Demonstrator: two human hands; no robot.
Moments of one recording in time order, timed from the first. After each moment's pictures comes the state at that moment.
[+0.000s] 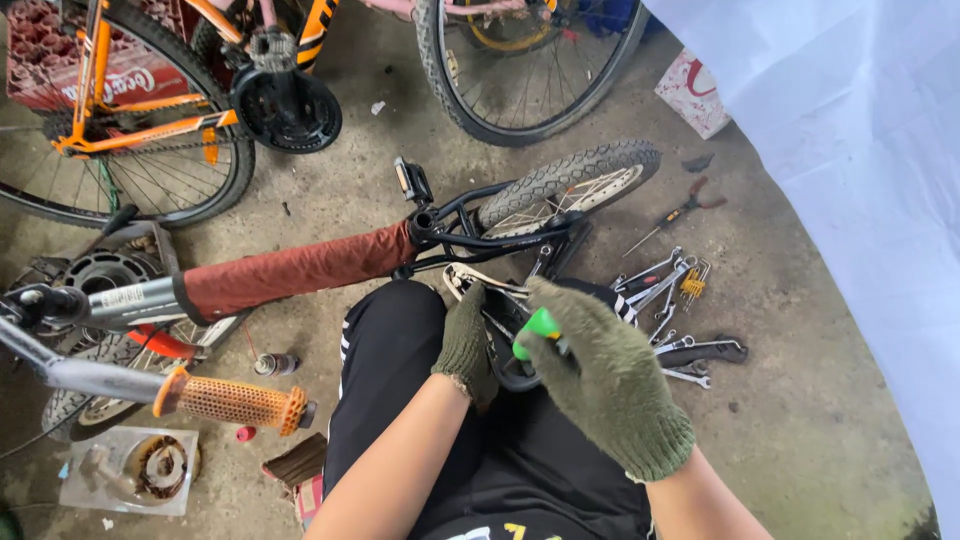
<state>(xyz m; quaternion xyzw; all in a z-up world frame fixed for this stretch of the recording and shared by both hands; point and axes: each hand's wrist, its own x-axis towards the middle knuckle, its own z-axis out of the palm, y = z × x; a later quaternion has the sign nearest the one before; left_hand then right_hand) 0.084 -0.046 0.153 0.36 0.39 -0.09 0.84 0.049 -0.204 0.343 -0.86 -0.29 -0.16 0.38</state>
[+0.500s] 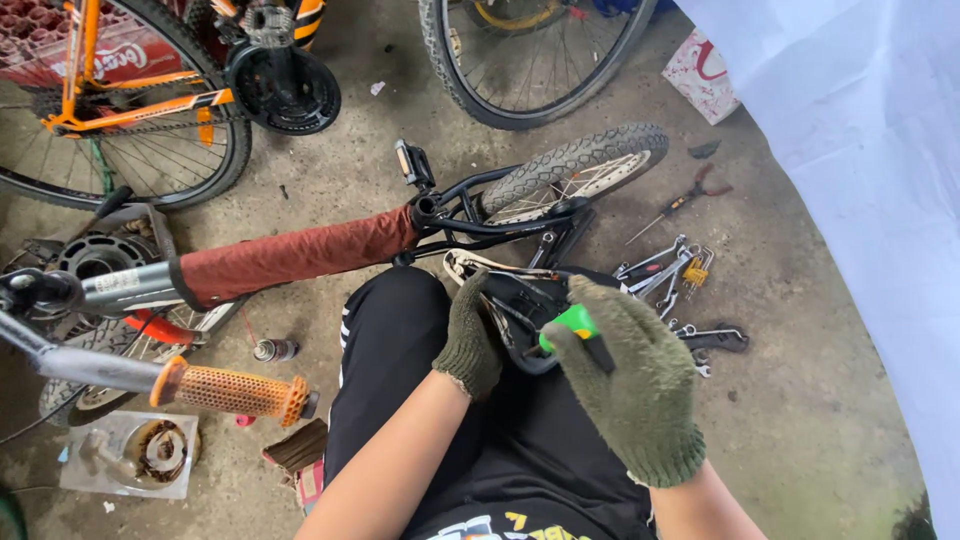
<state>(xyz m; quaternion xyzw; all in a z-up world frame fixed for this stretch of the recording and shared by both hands) 0.079 -0.049 0.176 0.21 0.38 -0.12 0.89 0.035 -0.206 0.337 -0.90 -0.20 -0.23 0.32</state>
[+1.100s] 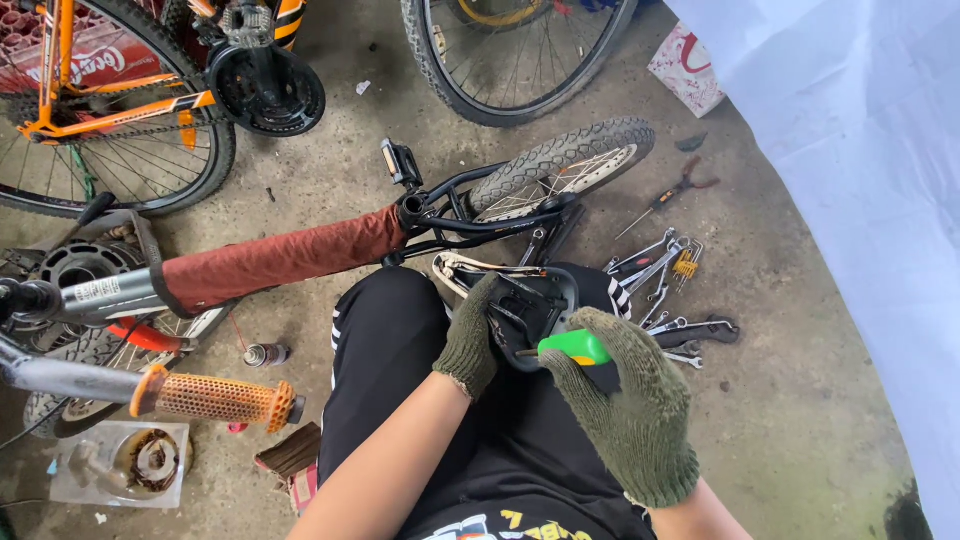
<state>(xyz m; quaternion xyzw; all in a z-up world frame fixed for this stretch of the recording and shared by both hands) 0.076 -0.056 0.141 0.30 0.36 -0.13 0.88 0.011 -0.218 0.320 -0.91 -0.14 -0.20 0.33</state>
